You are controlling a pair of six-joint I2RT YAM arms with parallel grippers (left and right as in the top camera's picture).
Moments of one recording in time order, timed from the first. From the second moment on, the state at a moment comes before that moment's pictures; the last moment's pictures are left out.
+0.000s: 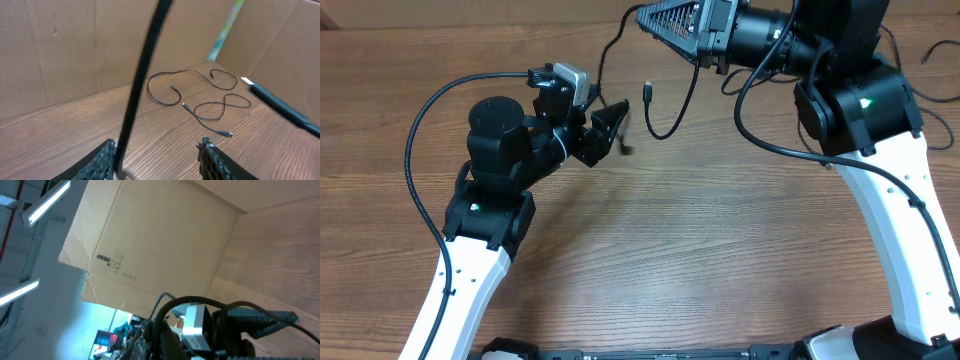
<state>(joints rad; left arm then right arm) -0.23 1.20 1.02 -0.06 0.50 -0.12 0.36 1.61 1.93 -0.43 -0.91 1.05</state>
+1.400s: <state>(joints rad) -0.23 1.30 1.02 -0.11 0.06 -0.19 0.38 1.61 1.93 -0.26 -1.12 1.15</state>
